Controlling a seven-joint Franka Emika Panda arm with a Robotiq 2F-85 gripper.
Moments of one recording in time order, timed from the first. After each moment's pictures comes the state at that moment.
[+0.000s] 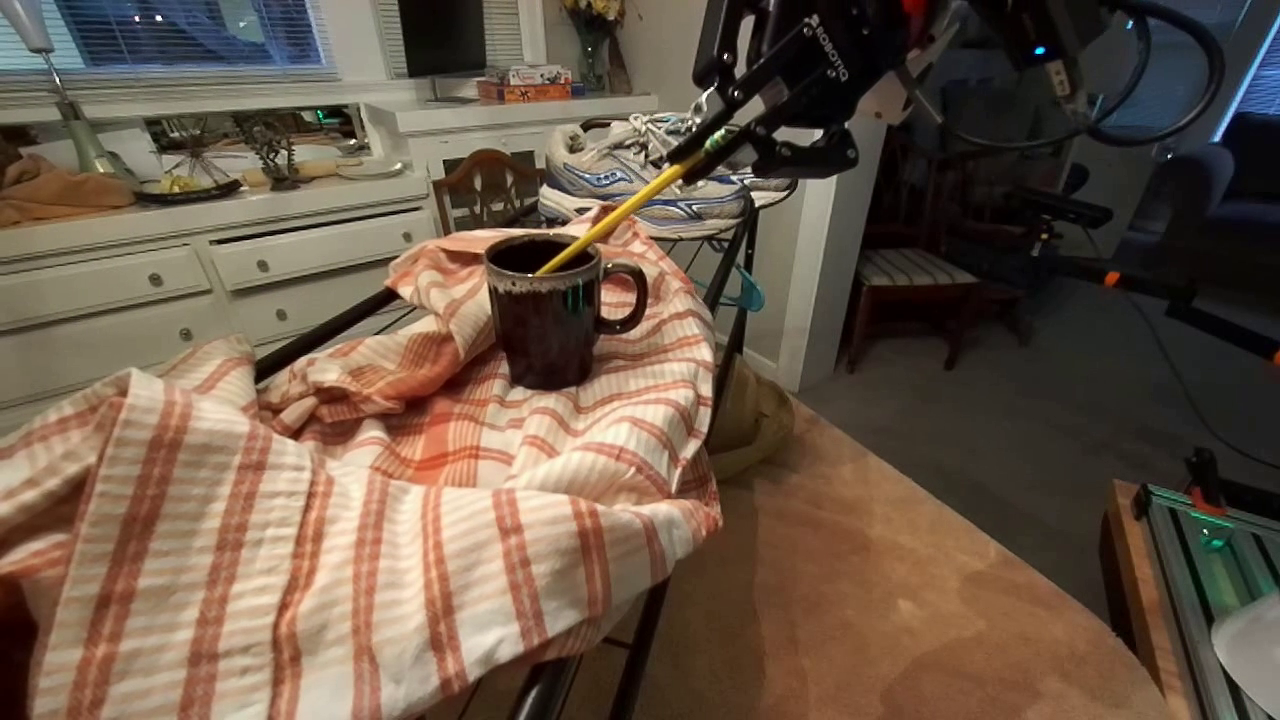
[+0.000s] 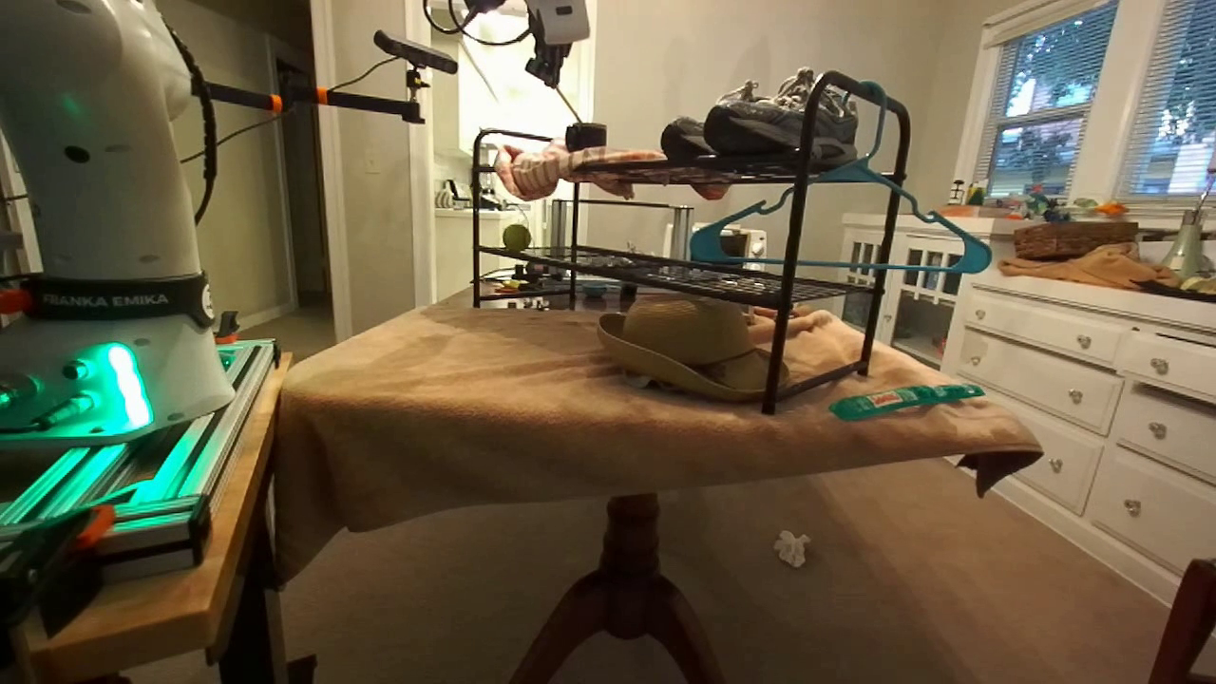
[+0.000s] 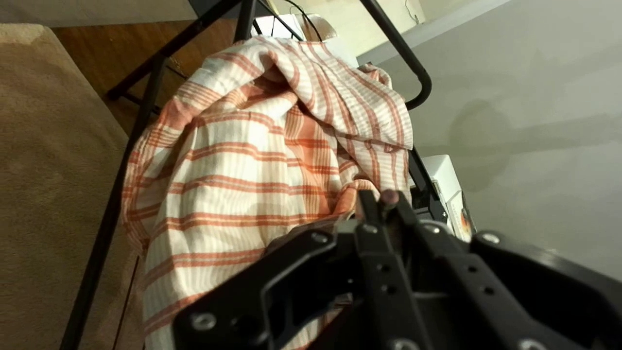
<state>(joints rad) 0.03 -0.34 0.15 -2.30 1.29 2.18 0.31</state>
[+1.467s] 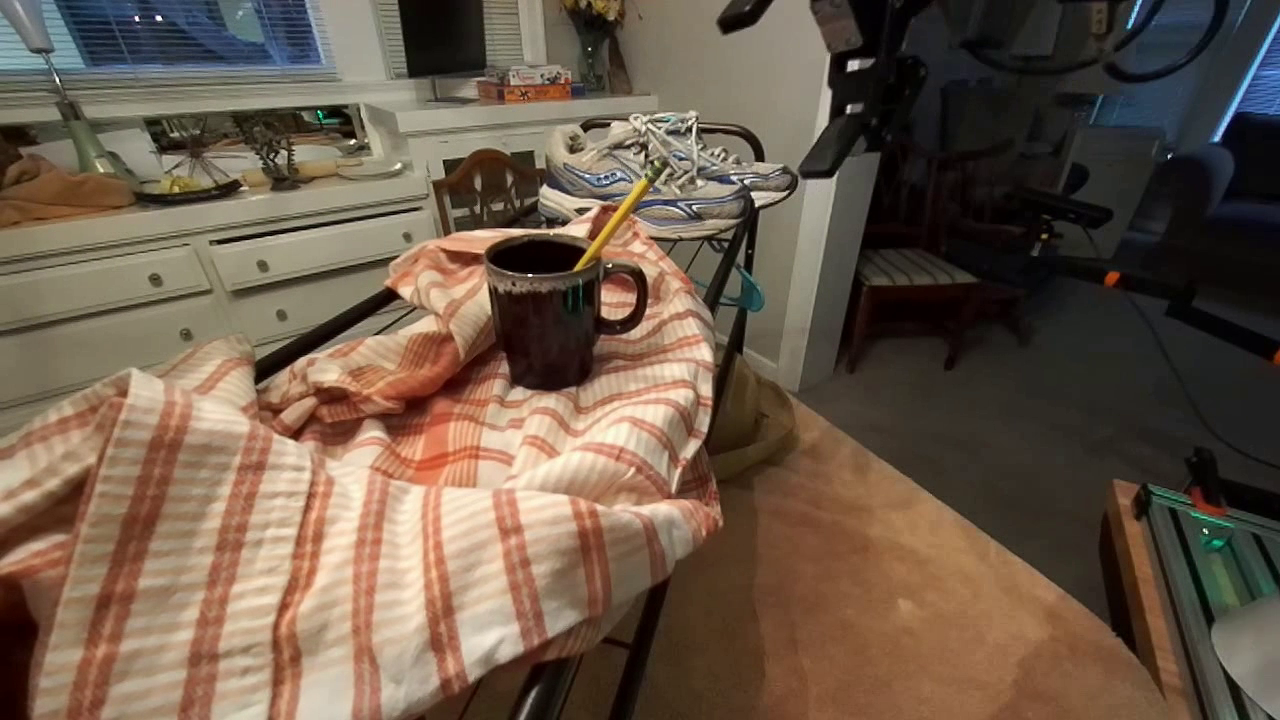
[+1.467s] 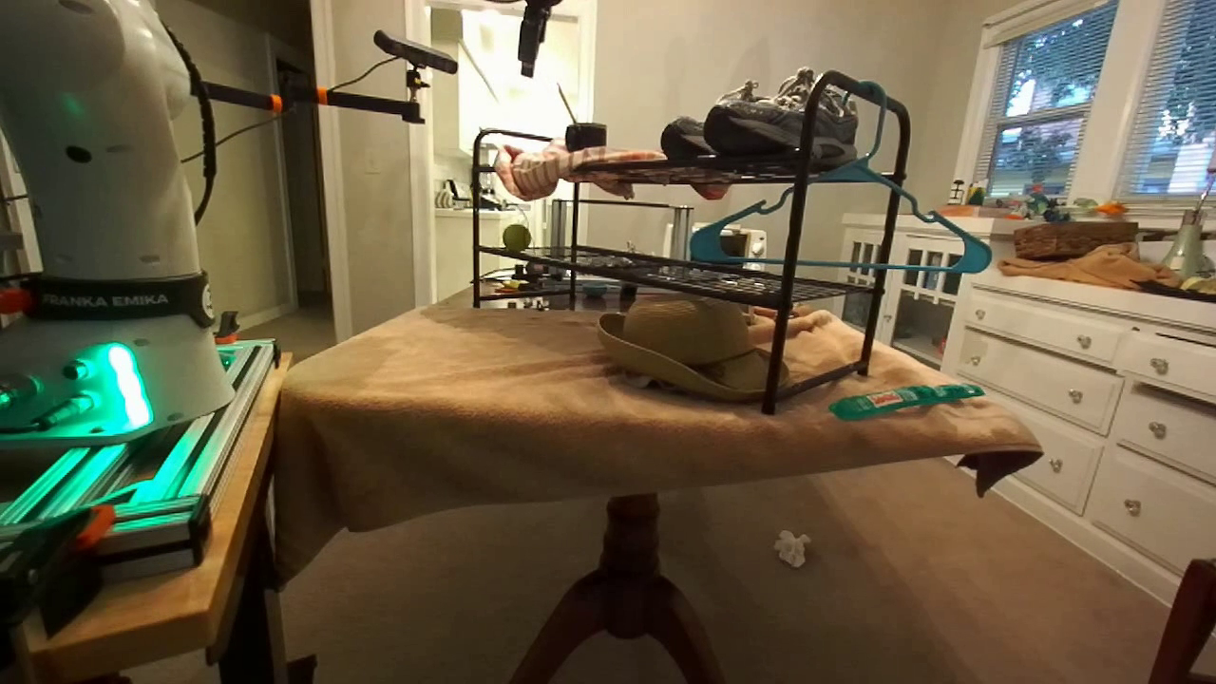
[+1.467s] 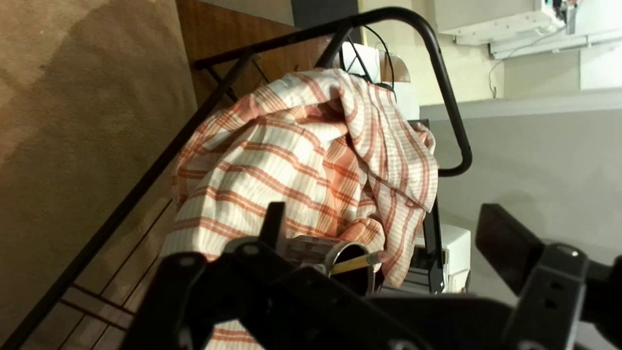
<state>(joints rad) 0.04 -0.40 0.11 -2.22 0.98 1.99 0.21</state>
